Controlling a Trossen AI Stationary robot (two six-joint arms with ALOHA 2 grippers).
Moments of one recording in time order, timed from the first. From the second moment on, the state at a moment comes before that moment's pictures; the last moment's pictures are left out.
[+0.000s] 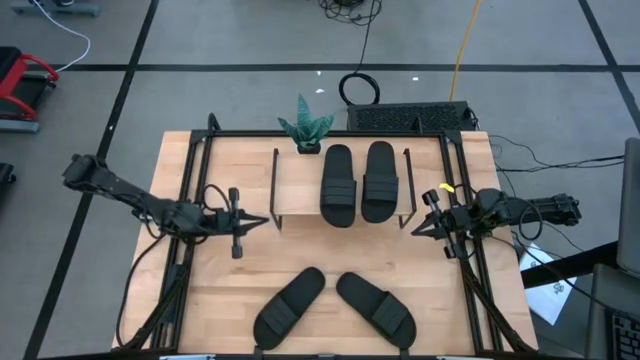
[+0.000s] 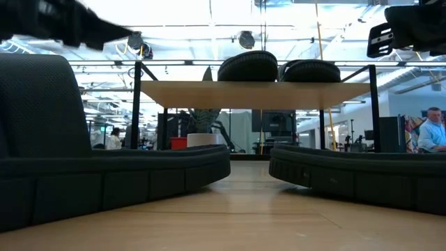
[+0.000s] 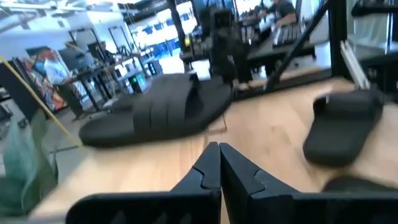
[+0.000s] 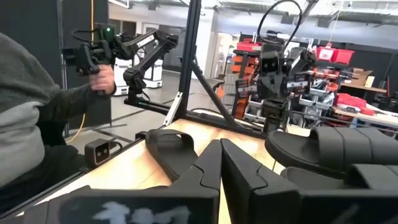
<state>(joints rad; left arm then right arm) -0.39 0.75 0.23 0.48 -0.47 0.25 0.11 0.06 0.09 0.05 -0.24 -0.12</state>
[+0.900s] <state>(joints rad) -0.39 0.69 0.05 0.66 -0.43 0.14 0.13 0.06 0.08 0.12 -0.36 -0.08</state>
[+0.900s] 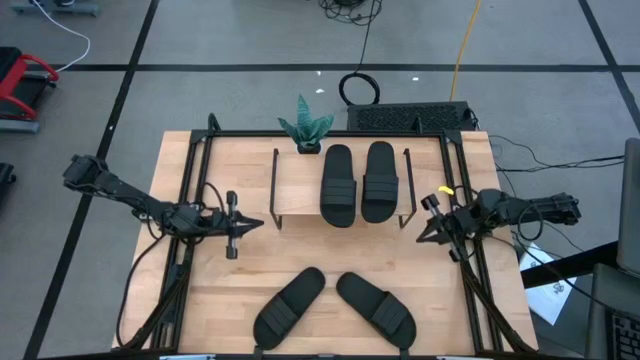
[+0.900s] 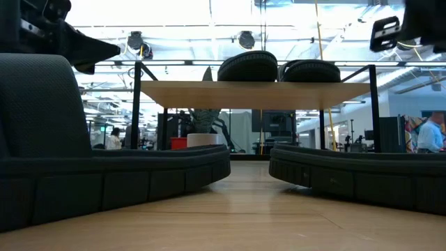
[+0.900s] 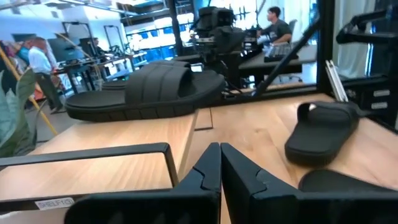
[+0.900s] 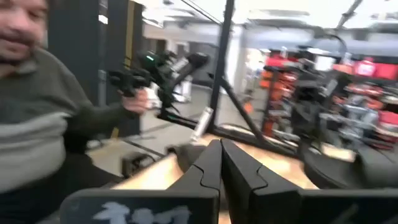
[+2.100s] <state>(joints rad) -0.39 0.69 0.05 0.71 -0.50 0.11 1.35 1.22 0.68 -0.11 1.23 0.04</state>
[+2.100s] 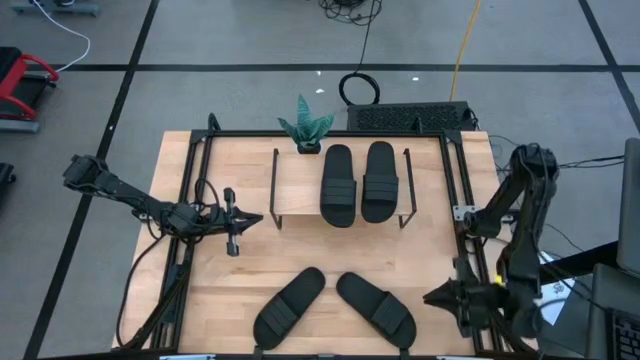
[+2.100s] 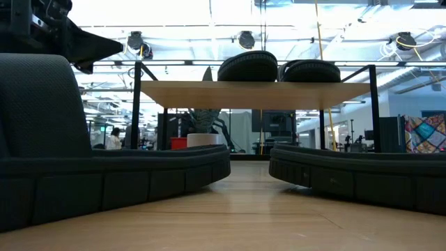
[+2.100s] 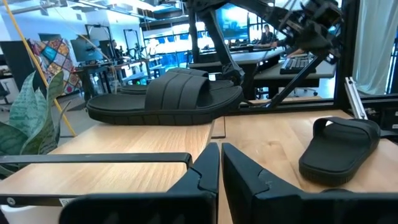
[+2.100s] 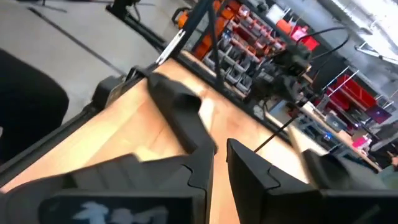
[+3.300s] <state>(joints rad) -0.39 0.69 0.05 0.71 -0.52 0.00 1.33 1.69 0.89 -0.16 0.89 1.10</state>
